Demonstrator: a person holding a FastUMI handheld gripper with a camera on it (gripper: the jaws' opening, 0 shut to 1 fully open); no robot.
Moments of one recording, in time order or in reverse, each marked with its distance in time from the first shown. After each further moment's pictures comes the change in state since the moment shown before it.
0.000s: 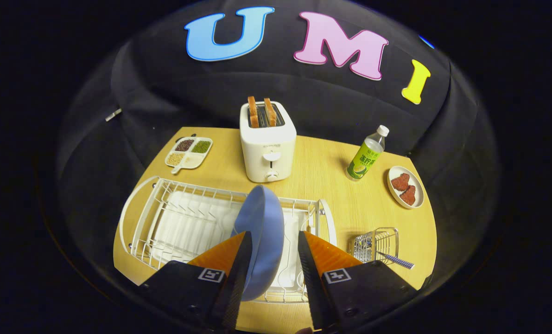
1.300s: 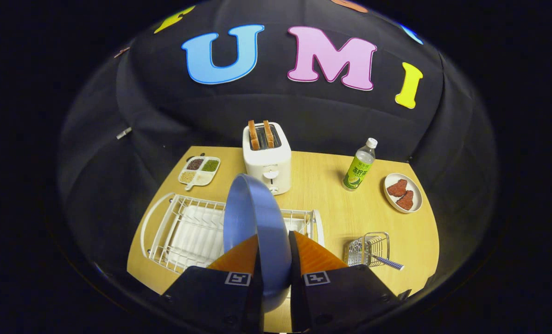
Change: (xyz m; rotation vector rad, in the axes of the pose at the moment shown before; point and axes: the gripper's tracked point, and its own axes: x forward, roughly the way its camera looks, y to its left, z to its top) arm -0.069 -0.026 0.031 0.058 -0.150 0.125
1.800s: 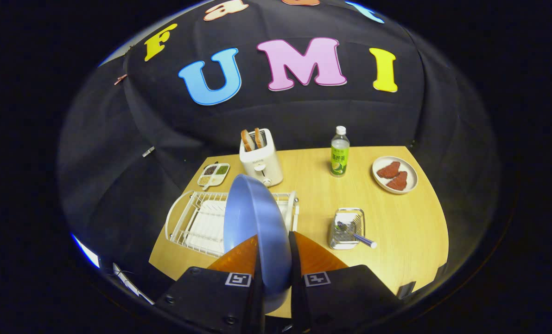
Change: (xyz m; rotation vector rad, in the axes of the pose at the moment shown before) arm -0.101 -0.102 -0.058 0.122 -0.004 0.127
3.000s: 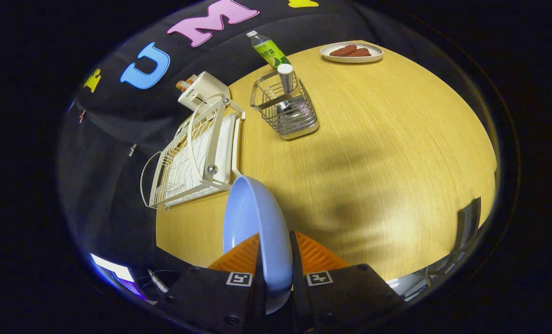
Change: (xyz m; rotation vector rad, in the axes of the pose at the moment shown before) arm 0.052 -0.102 -0.225 0.375 0.304 0.118
